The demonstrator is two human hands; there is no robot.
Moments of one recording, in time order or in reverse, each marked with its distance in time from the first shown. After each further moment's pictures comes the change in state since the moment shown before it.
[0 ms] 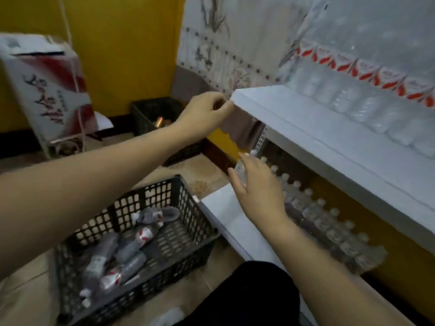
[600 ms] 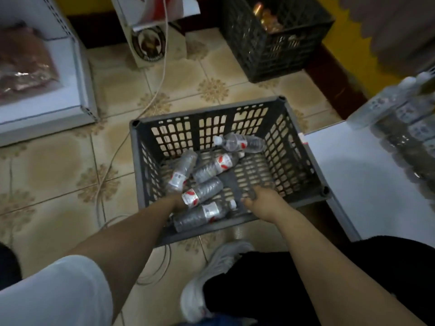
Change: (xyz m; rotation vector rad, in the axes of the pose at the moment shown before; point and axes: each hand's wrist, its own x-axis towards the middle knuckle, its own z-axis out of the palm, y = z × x) left_hand -0.378 -0.389 0.092 0.165 -0.815 -1.323; right_hand -0.064 -0.048 0.326 0.054 -1.194 0.195
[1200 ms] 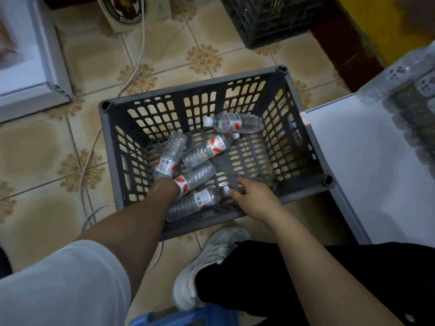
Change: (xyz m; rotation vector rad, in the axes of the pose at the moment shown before) left_hand 0.045 0.023 0.016 0.033 0.126 -0.262; right_hand 0.018 0.005 0.012 0.107 -0.032 -0.036
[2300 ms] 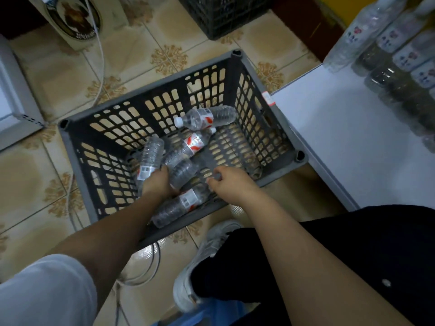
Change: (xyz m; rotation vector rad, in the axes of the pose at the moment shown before) left_hand 0.013 0.009 0.012 0.181 0.322 0.412; right_hand -0.003 0.010 -0.012 0.152 0.000 -0.036
